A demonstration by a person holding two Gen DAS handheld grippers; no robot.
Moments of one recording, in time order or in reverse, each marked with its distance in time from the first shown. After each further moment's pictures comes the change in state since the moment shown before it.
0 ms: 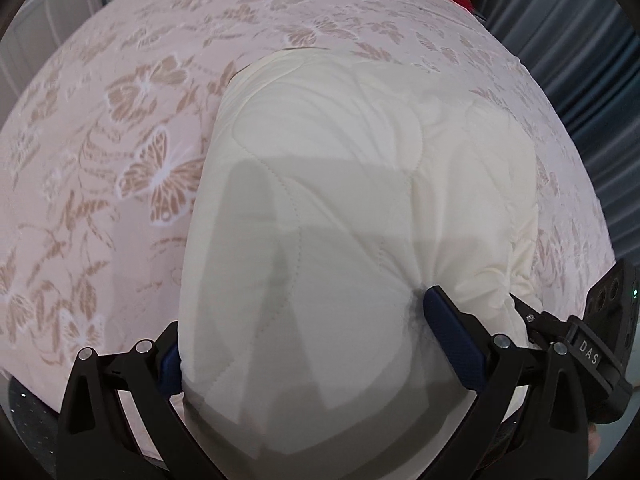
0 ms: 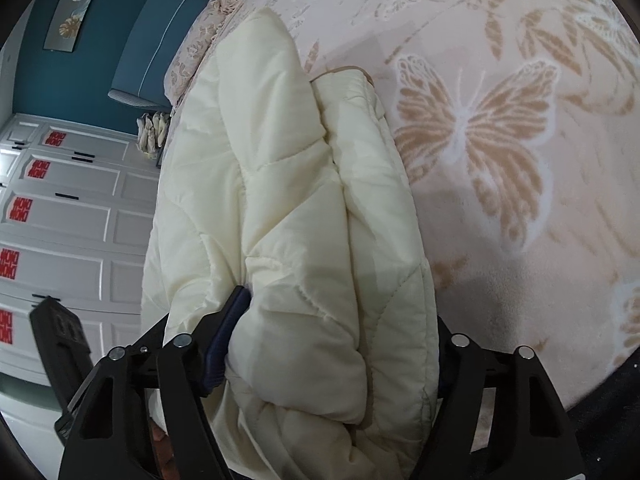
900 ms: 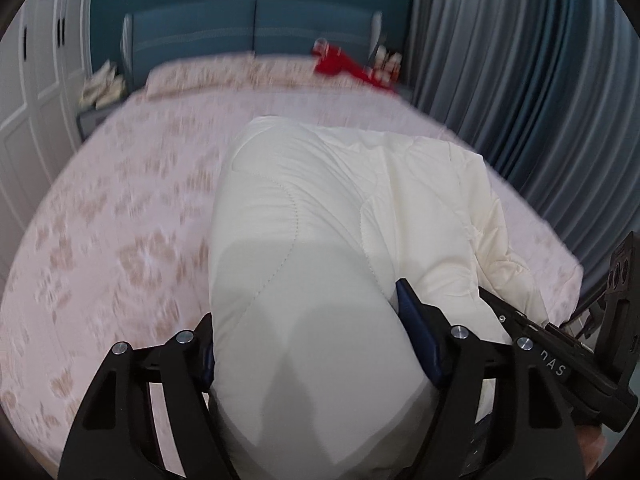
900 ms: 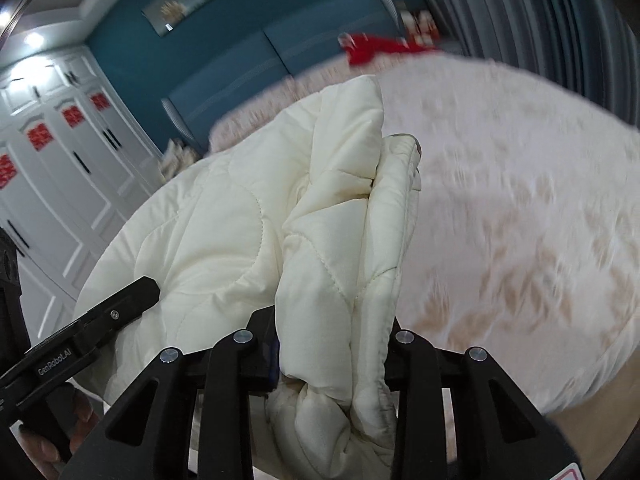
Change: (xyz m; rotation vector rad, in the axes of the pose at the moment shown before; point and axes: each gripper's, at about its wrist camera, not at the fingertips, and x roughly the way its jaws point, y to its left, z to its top) left arm -0.177 -0.053 0.025 0.208 -0.429 -0.088; right arm -0.152 0.141 -0.004 -0.409 -0.446 -0.116
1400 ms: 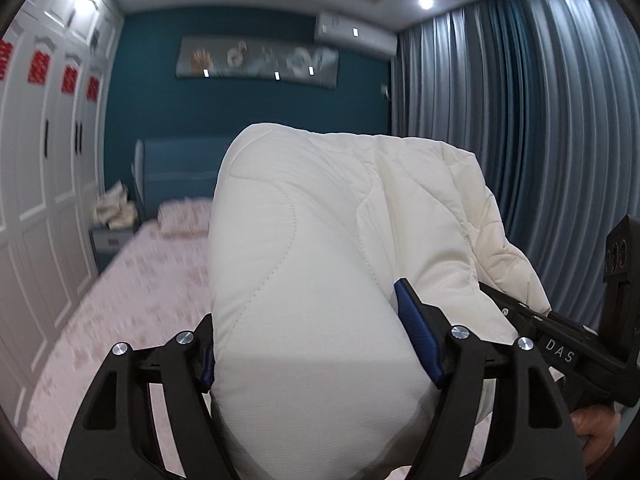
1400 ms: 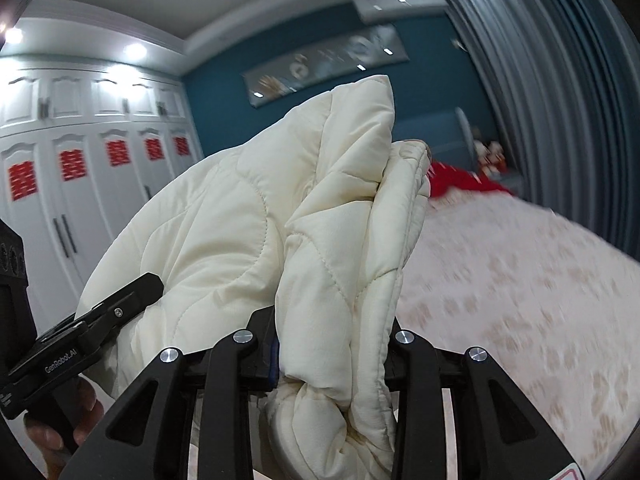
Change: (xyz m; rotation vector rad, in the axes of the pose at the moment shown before) left arm -0.153 0.048 0.079 0.081 -0.486 0.002; right arm -0.099 0.135 0.075 -0.246 -0.358 0.163
